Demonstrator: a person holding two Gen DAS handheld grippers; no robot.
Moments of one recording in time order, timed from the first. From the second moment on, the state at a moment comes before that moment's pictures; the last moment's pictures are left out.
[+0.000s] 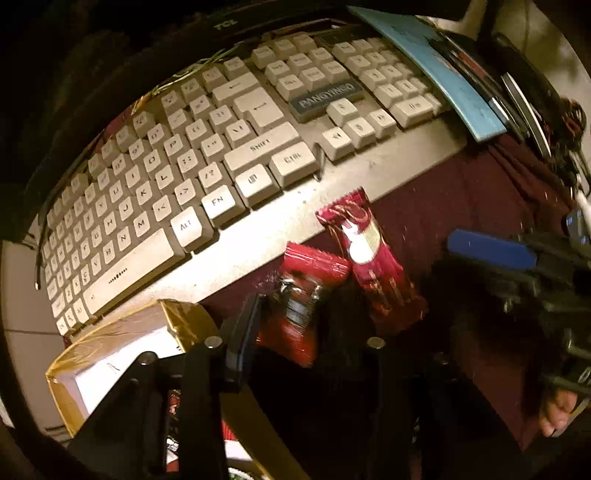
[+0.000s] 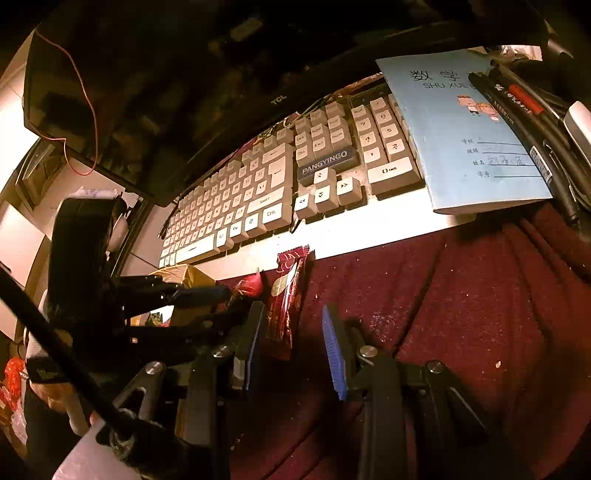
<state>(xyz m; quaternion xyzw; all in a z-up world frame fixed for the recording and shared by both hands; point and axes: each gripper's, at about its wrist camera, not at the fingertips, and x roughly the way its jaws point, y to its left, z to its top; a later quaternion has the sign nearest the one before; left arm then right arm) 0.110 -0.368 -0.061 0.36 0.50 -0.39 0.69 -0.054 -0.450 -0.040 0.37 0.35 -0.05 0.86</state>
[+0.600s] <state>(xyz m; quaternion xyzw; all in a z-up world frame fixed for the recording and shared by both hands) 0.050 -0.233 0.030 0.09 0.43 -0.36 0.82 -0.023 -0.418 -0.038 0.28 0.41 -0.07 0.86</state>
